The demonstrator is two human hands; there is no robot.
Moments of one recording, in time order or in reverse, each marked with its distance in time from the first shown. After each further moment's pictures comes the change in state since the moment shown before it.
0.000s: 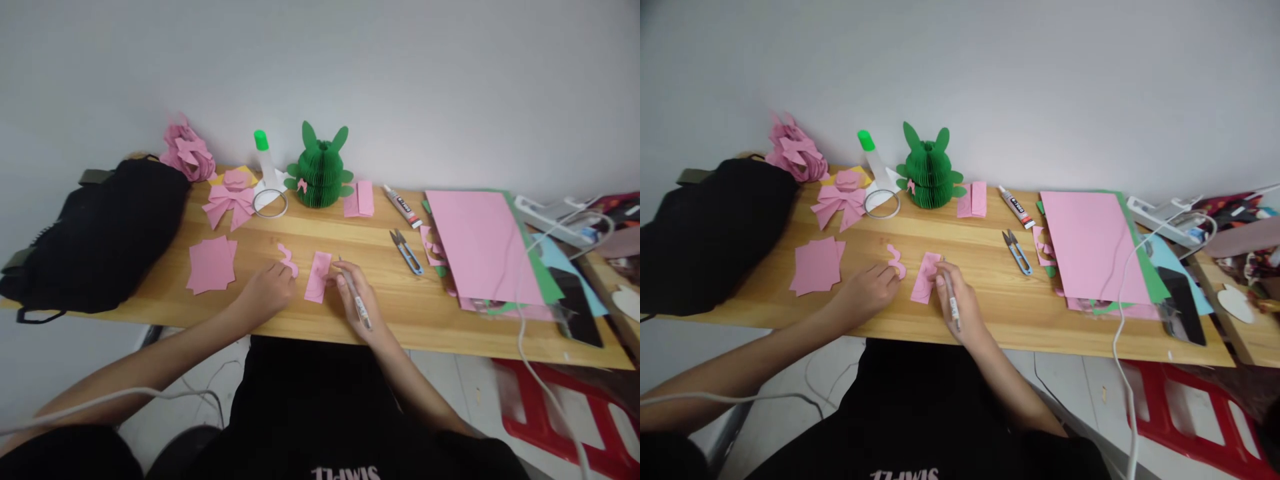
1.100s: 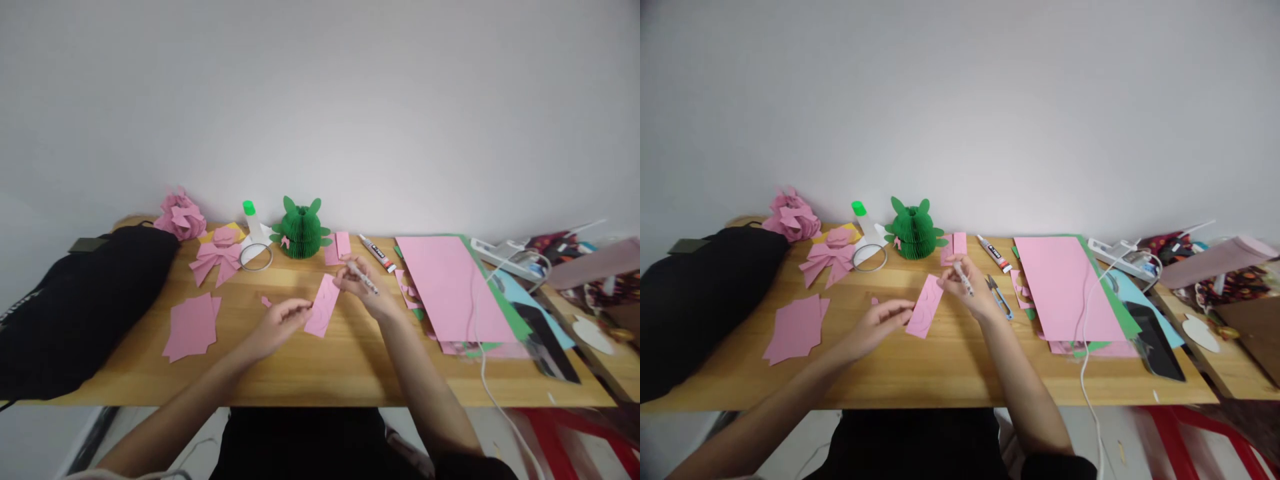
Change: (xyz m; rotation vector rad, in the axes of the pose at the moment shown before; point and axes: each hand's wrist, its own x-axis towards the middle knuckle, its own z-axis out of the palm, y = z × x) left_hand 0.057 0.002 -0.008 -1.368 -0.069 -0.696; right_hand 0.102 -0.020 -0.072 0.460 -0.080 0.136
